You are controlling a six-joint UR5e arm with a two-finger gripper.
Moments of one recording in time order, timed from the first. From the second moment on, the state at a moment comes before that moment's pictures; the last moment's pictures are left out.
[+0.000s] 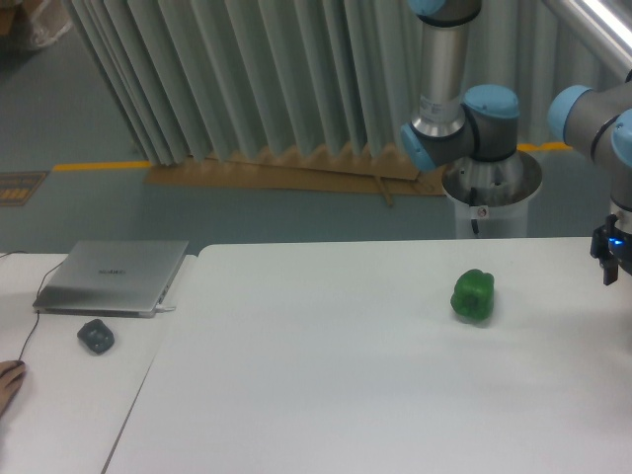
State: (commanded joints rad) arm 2.65 -1.82 -1.59 -1.24 1.64 1.49
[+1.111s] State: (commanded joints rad) arm 2.64 -1.82 -1.59 -1.24 1.64 1.45
